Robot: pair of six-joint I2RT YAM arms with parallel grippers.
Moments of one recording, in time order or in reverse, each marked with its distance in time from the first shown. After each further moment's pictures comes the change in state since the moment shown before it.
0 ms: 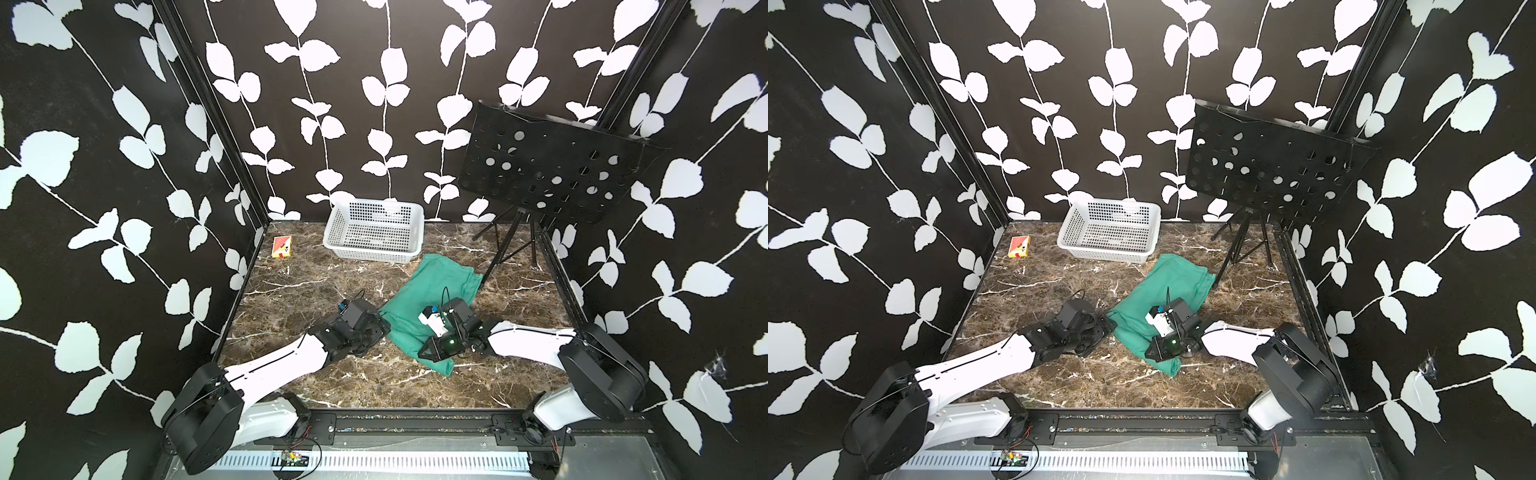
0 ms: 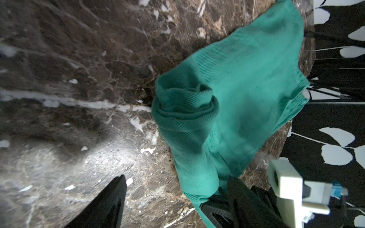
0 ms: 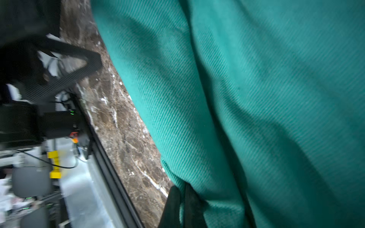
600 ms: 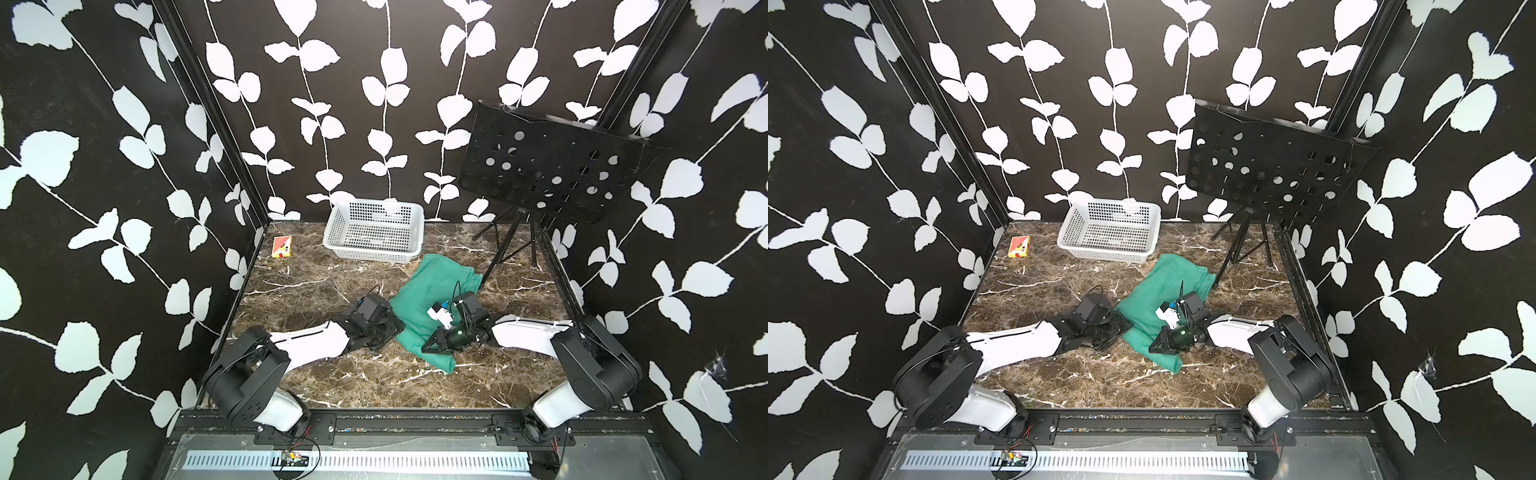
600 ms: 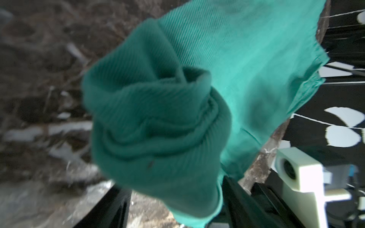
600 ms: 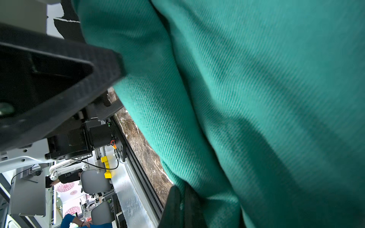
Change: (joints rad) left arm 0.000 0.280 0.074 0.194 0.126 0.019; right arm -0.137 0.043 -0.002 0.005 -0.177 0.082
